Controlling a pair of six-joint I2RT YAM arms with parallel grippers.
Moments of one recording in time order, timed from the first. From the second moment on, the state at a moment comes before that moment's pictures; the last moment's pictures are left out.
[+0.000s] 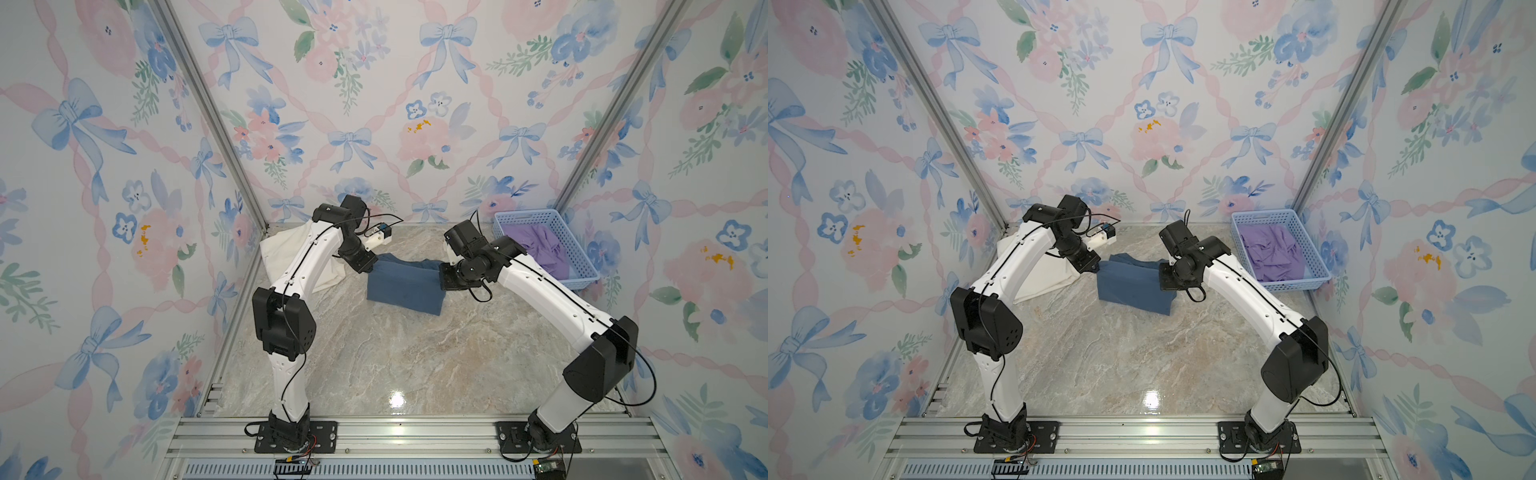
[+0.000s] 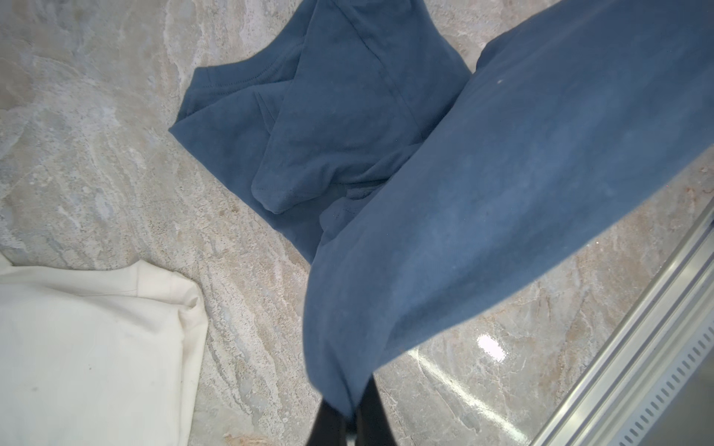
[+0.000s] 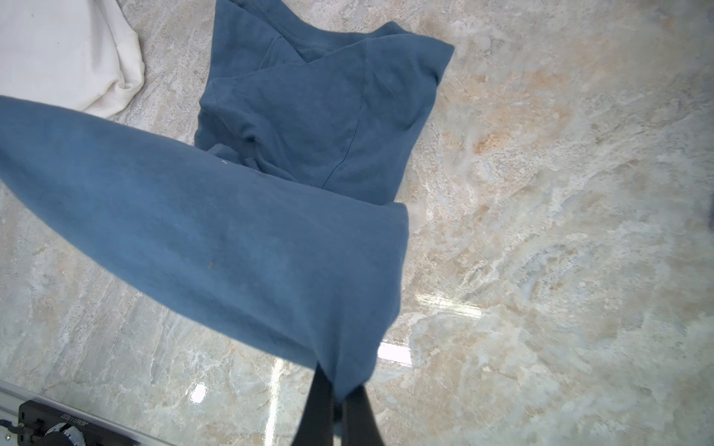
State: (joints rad) left arm -0.32 1.95 2.04 -1.37 0.26 0.53; right arm 0.60 1.67 1.66 -1.11 0.02 0.44
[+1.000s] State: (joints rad) left arm -0.22 1.71 1.72 -1.37 0.23 0.62; right arm 0.75 1.69 1.65 -1.15 -0.17 0.43
